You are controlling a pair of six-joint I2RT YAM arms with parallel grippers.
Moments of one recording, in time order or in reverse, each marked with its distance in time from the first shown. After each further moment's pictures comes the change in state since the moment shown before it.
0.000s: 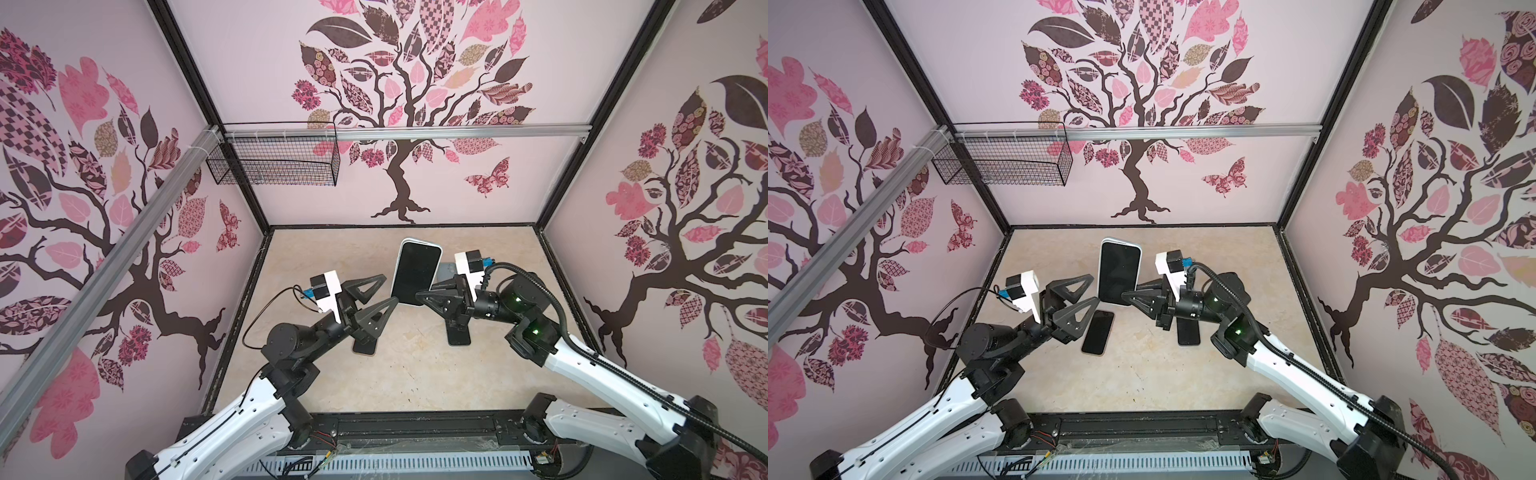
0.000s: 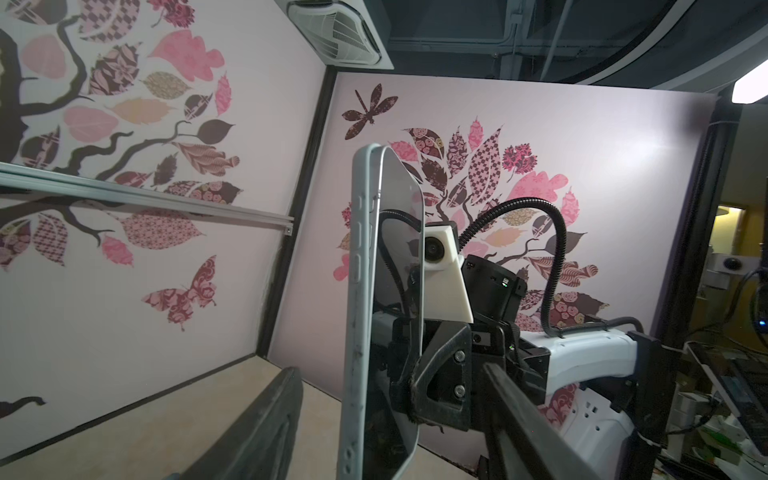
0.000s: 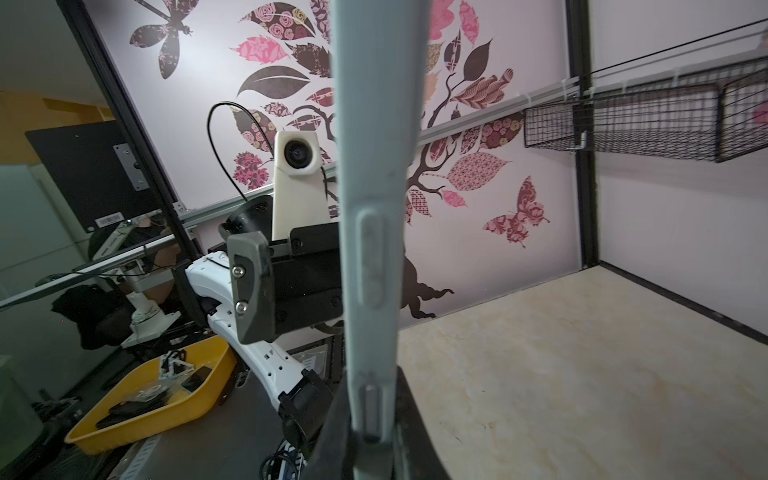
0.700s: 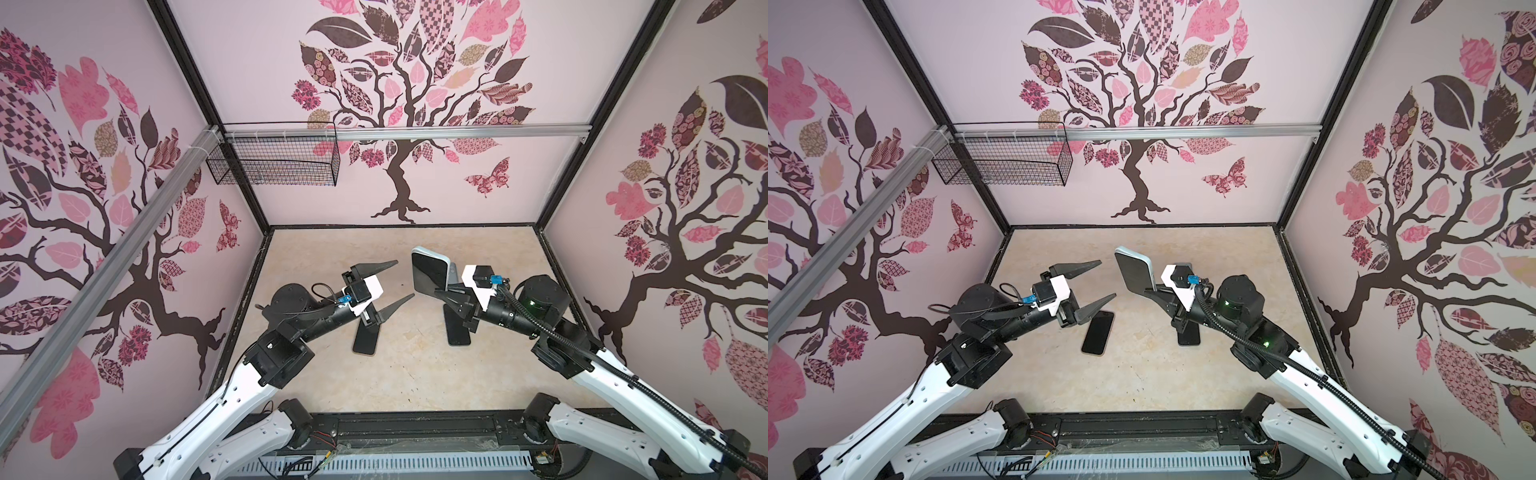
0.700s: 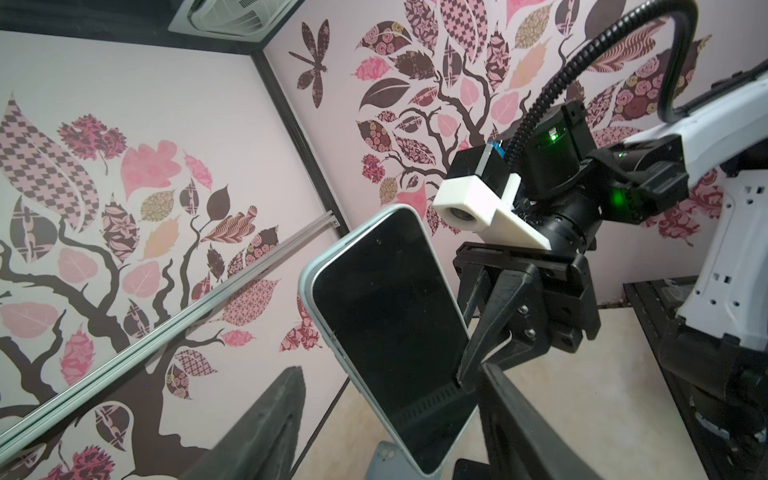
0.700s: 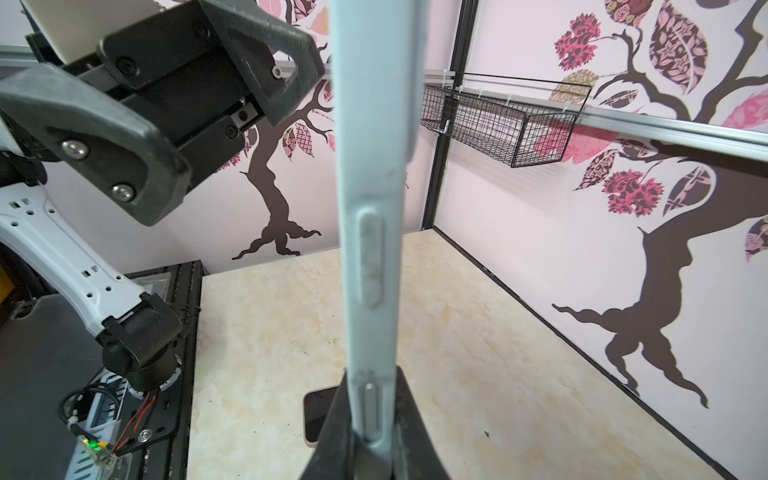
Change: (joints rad) left arm 0.000 0.154 0.372 -0.502 0.120 0.768; right arm 0.000 -0.134 0.068 -0.453 0.283 -0.487
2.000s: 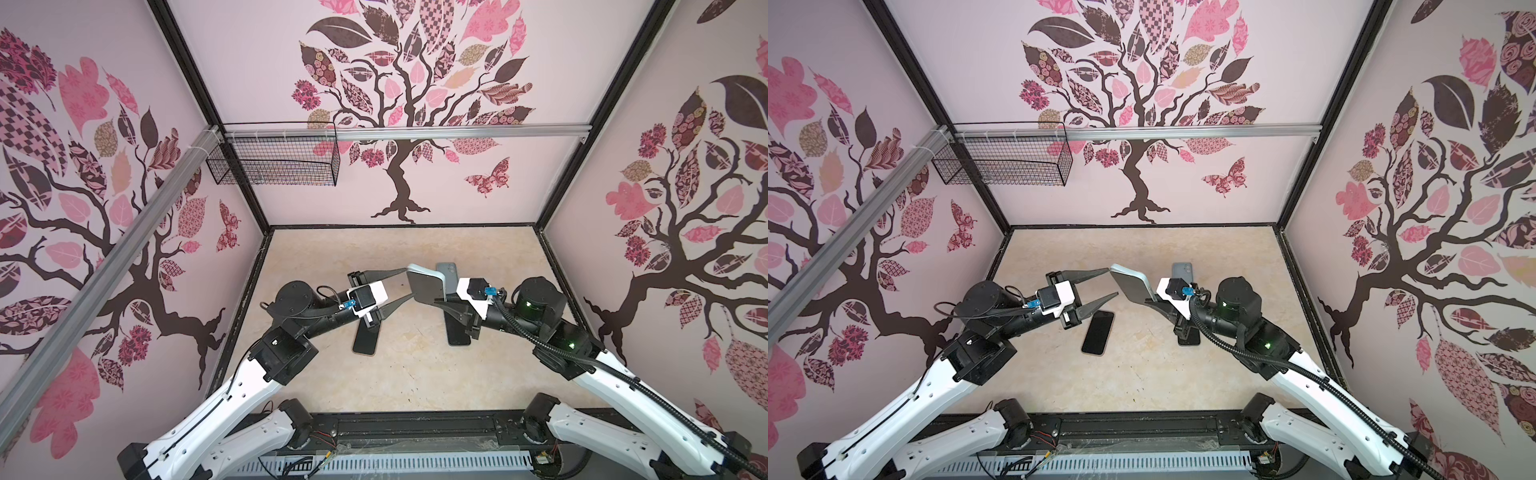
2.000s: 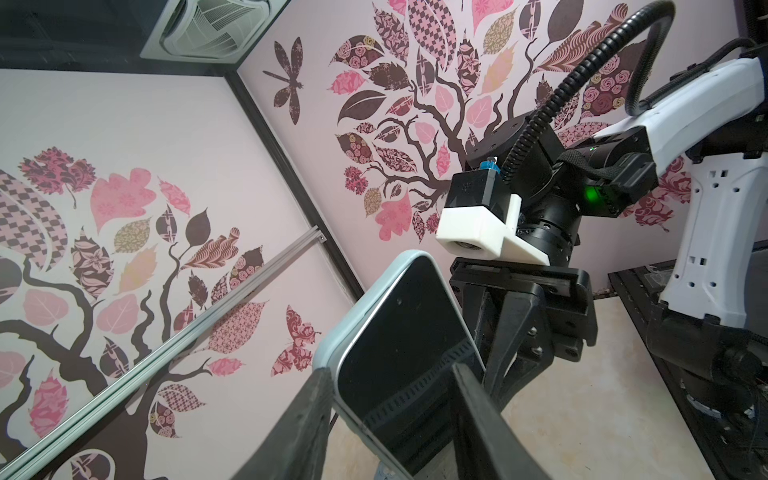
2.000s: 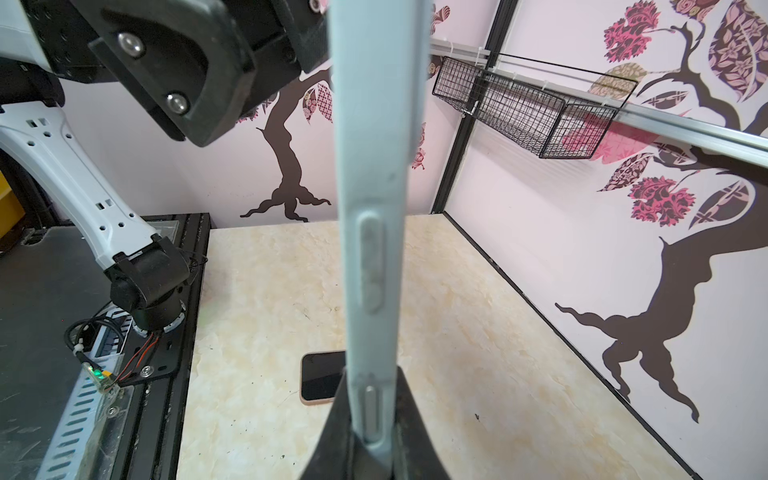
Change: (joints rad) left arm 0.001 0.026 0.000 0.042 0.074 0.024; right arm -0.001 -0.004 -0.008 -0.087 -0.064 -0.120
